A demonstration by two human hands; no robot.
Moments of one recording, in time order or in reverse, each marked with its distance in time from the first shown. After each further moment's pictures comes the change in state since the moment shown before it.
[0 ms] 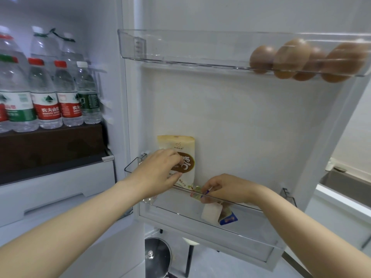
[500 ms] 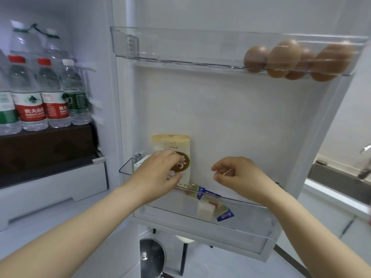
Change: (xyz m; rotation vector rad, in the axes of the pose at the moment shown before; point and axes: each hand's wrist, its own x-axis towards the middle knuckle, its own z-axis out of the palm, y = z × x) left_hand -0.004 0.006 0.003 -0.161 0.077 0.021; right_hand -0.042 -0.003 -0.009 -0.017 0.518 -0.109
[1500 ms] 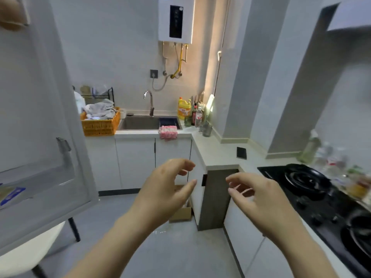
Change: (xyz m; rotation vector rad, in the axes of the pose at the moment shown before) left_hand -0.106 0.359 0.036 -0.867 -0.401 0.616; right_hand -0.467 -0.032 -0.057 -0.429 0.738 0.839
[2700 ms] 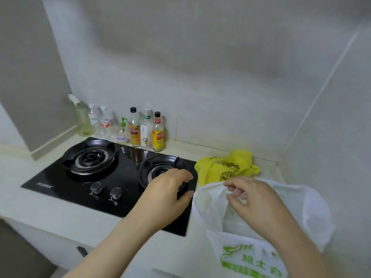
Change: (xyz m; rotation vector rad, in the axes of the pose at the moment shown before) left_hand 0.126 0.310 0.456 -0.330 -0.778 0.833; right_hand -0.207 0.320 -0.230 -0.432 0.366 1.094
